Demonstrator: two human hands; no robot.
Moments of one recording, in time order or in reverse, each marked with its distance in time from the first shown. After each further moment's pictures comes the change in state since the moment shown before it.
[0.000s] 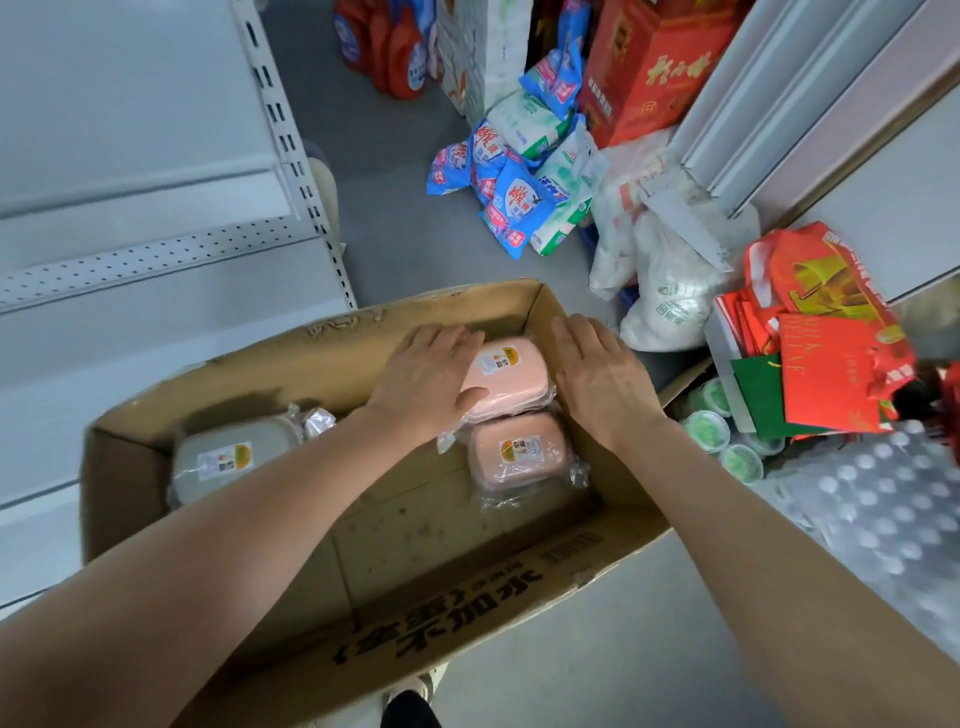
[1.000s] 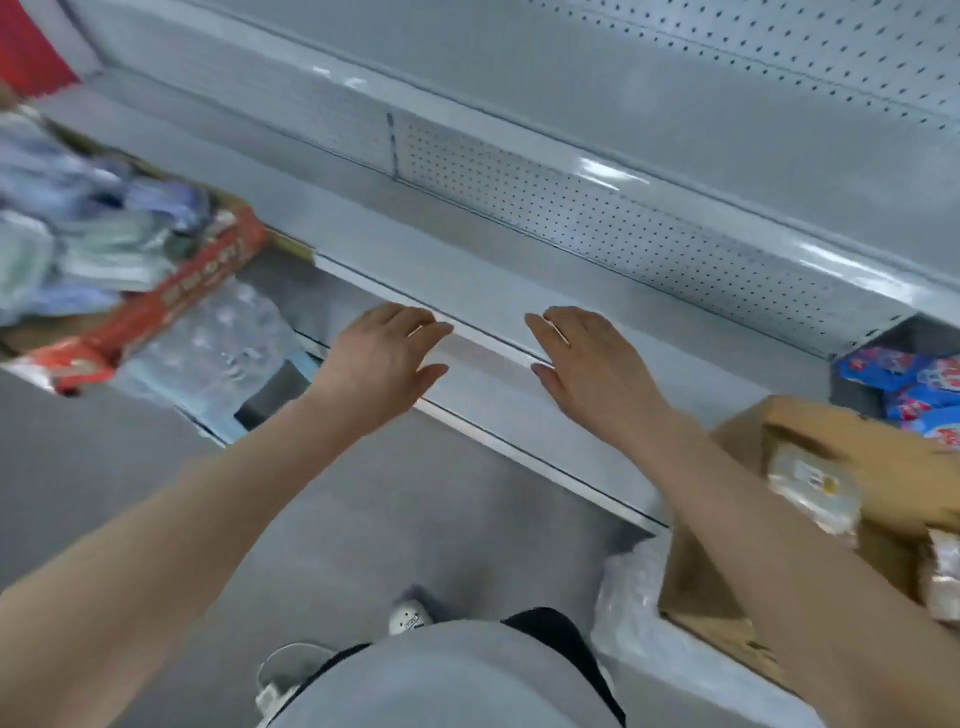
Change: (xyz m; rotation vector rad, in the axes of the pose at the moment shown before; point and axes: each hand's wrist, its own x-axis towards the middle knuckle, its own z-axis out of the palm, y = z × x) left_hand -0.689 -0.289 -0.107 0.143 0.401 -0.791; right_hand -0.039 -0.665 -0.166 0.234 0.376 -1.042
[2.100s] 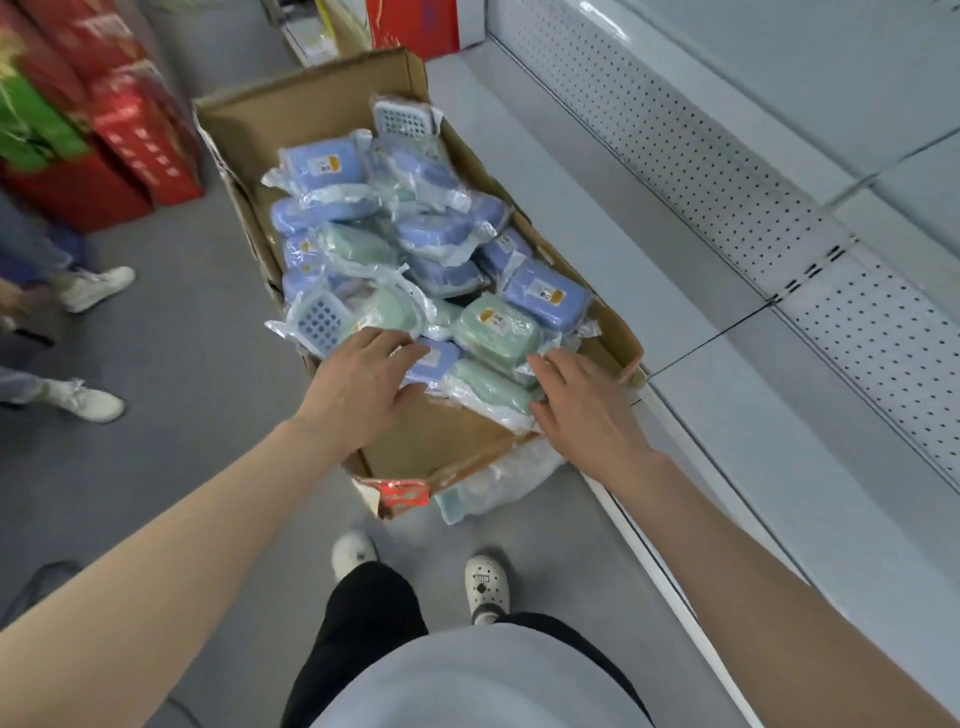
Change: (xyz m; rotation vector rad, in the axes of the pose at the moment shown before) left_hand -0.120 -0.564 -0.034 0.110 -0.184 -0.613; right_hand 0.511 -0.341 0.208 0.292 -0.243 -0.357
